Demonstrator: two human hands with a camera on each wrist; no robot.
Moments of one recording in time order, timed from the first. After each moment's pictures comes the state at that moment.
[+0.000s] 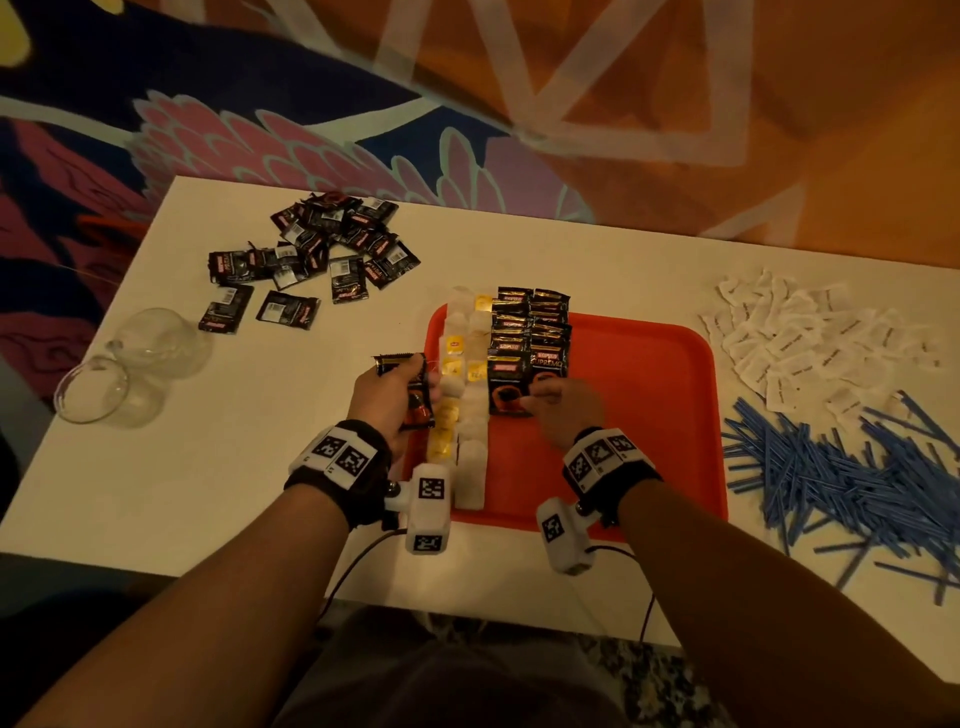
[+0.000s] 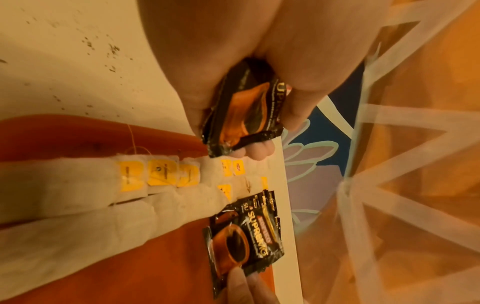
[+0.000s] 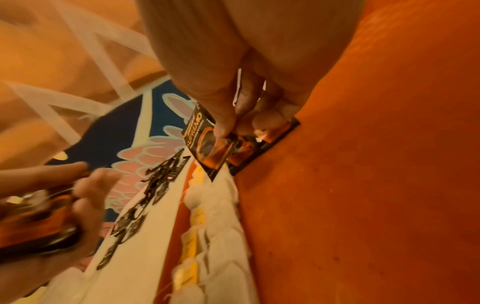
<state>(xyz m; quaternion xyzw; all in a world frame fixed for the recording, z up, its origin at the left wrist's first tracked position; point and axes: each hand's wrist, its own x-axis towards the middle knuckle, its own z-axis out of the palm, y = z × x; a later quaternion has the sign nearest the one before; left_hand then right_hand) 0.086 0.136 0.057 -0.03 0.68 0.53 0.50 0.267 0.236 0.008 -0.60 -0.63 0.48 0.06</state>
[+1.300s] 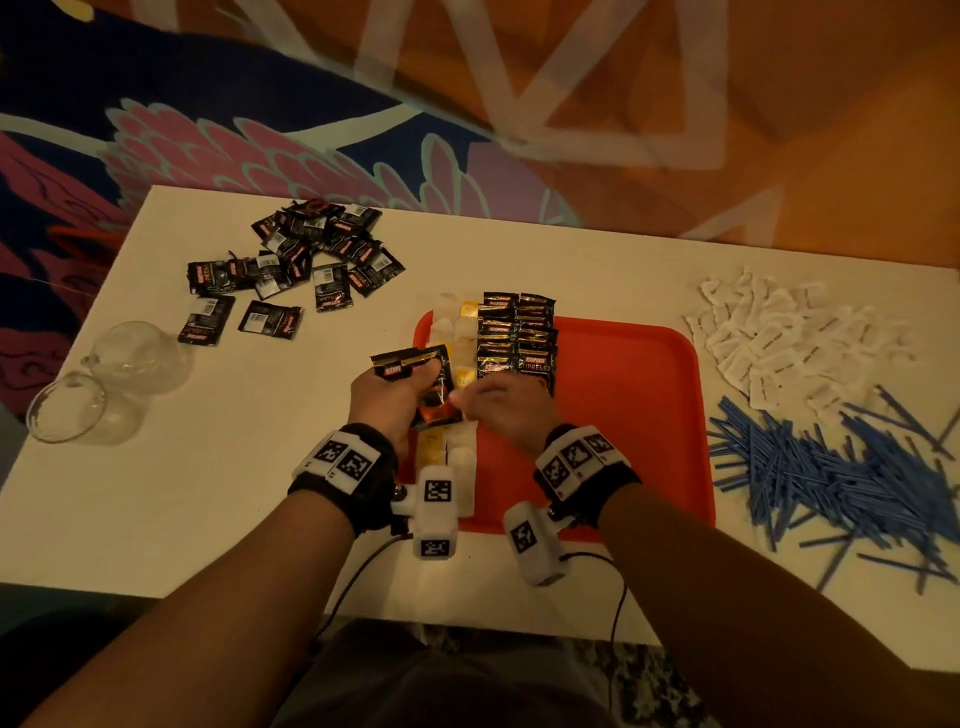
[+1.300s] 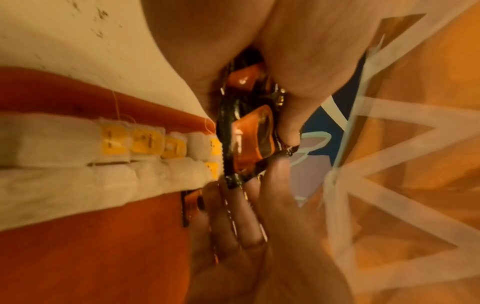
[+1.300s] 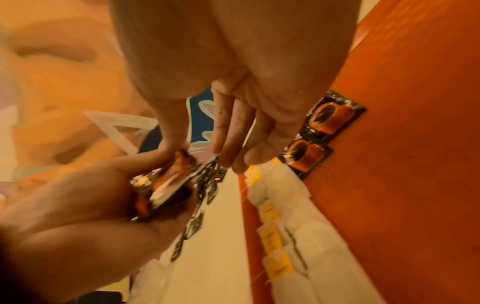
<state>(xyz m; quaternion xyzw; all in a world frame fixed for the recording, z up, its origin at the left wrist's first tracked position) 0.097 0.145 0.054 0.01 0.69 0.54 0.47 0.235 0.218 0.037 -0.47 -0.64 0.60 0.08</state>
